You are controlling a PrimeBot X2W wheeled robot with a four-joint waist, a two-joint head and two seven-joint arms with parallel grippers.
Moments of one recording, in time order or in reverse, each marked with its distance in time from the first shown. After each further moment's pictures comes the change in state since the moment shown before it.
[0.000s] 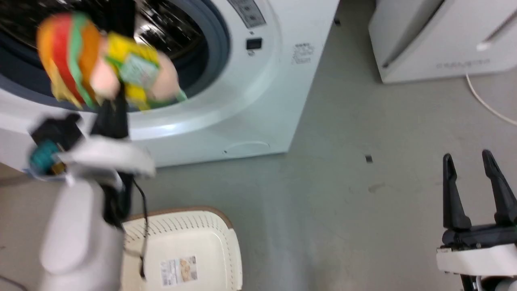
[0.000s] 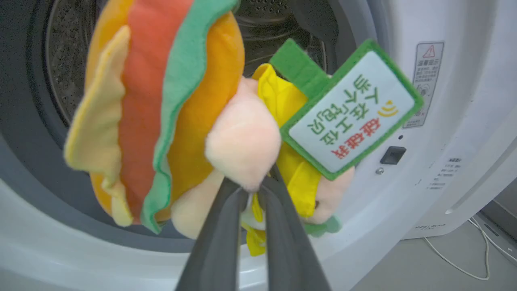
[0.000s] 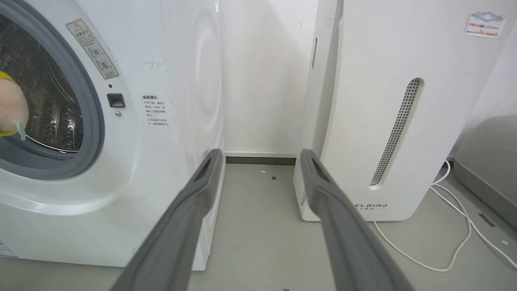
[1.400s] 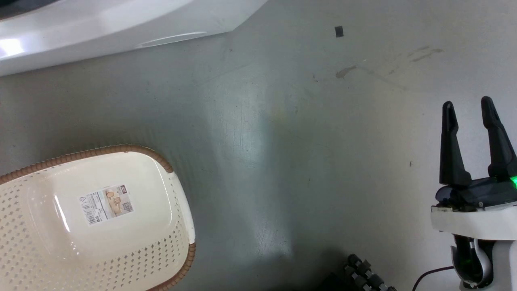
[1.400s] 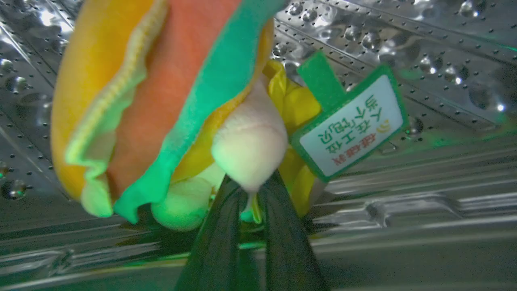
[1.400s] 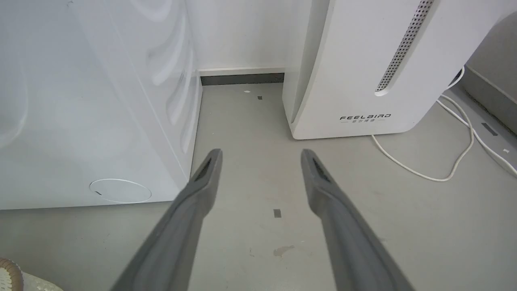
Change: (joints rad) left arm -1.017 0.341 -0.131 0.585 0.140 0.002 0.682; right arm -0.183 0.000 0.065 0.000 0.150 0.000 0.000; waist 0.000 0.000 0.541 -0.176
